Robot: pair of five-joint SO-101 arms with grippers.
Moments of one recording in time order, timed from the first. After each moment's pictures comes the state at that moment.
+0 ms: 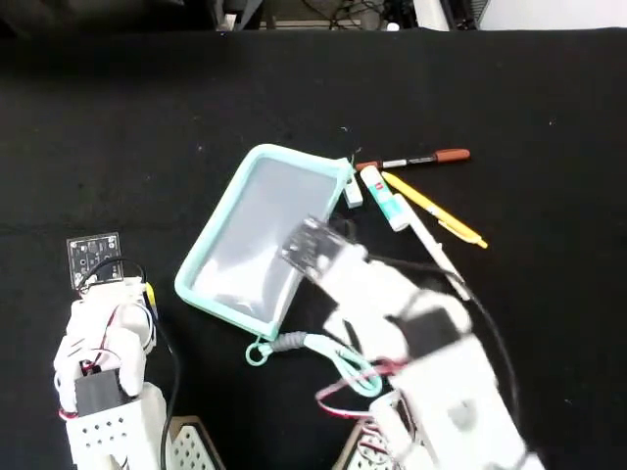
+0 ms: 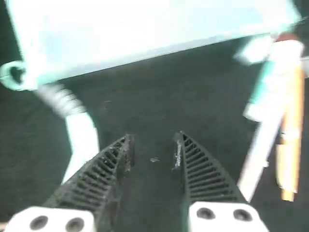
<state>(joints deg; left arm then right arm) -21.4 -103.7 96.4 58.2 -7.3 -24.8 -56.9 58.4 75.2 29.8</state>
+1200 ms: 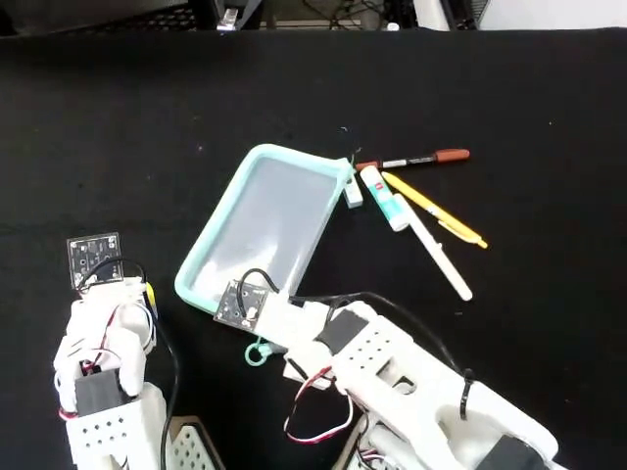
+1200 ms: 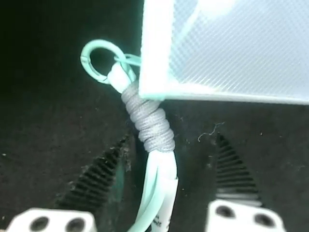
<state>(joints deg) -21.4 -103.7 96.4 58.2 -7.3 -43.7 -37.1 72.5 51.9 27.5</state>
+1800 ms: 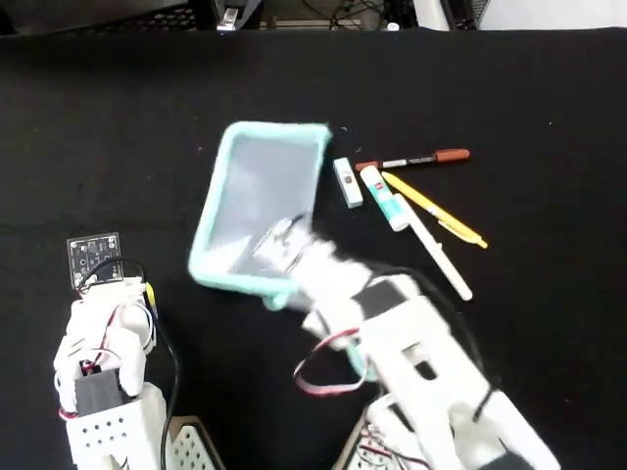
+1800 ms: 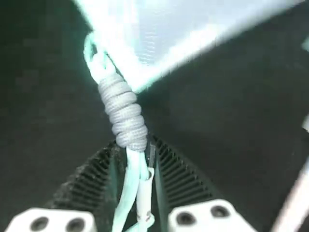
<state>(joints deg) -21.4 -103.7 96.4 58.2 -7.3 -21.6 -40.8 67.1 53.1 27.4</state>
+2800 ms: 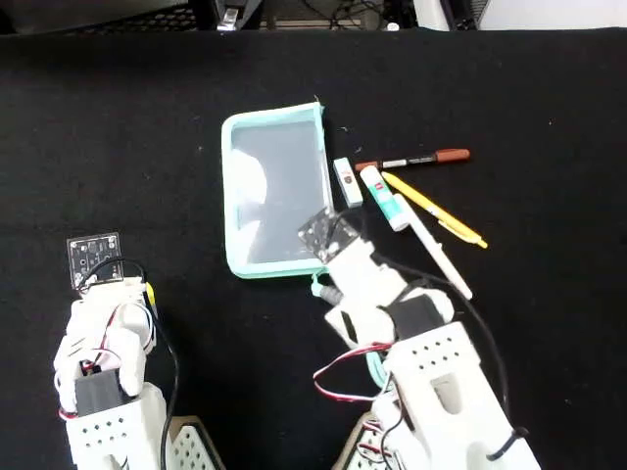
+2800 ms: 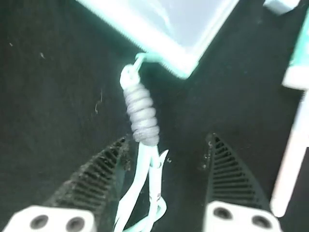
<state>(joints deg) -21.4 -103.7 96.4 58.2 -7.3 -19.2 -54.6 67.5 64.8 21.4</state>
